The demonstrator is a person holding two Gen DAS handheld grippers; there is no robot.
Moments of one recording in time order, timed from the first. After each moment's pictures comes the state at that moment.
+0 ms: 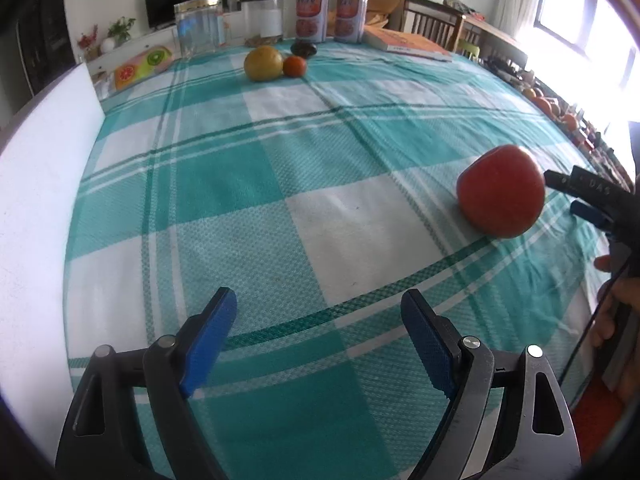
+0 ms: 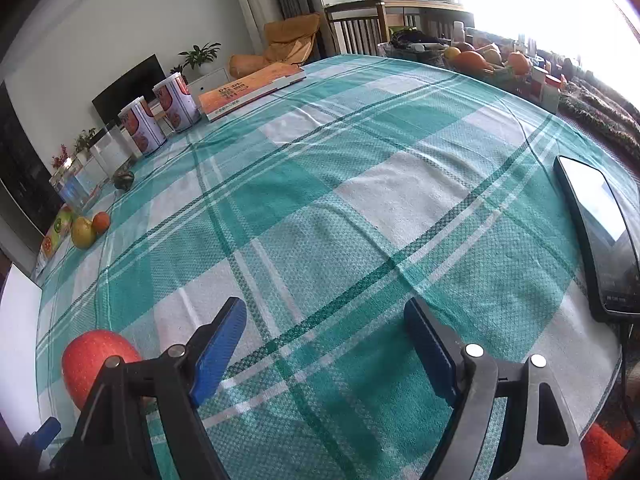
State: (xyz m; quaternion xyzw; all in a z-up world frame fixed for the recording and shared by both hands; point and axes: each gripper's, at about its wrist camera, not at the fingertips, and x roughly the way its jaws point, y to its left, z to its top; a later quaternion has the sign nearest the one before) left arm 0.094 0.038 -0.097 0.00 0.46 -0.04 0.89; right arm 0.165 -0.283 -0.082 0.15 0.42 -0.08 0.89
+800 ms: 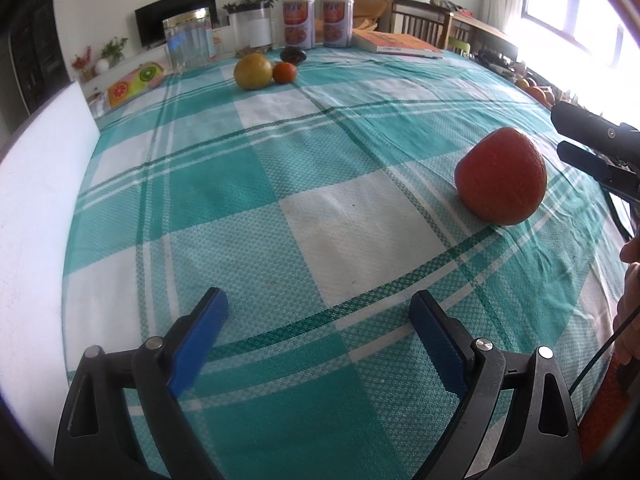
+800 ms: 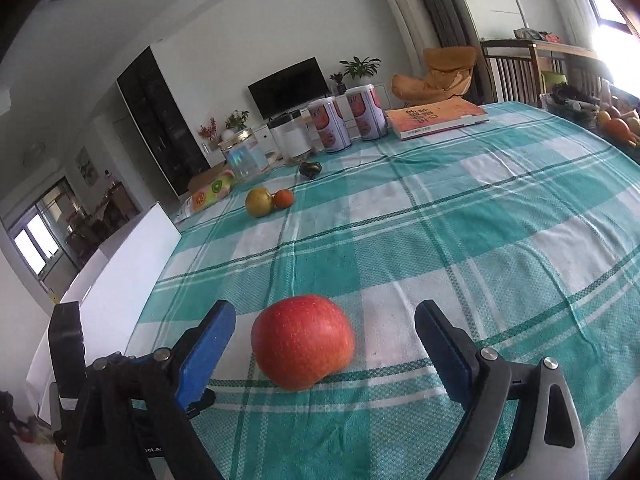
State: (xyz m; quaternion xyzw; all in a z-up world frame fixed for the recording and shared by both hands) left arm 0.094 0.033 -0.102 0.02 0.44 -0.06 0.89; right arm 0.140 -0.214 -0.048 0.14 0.34 0.19 0.91
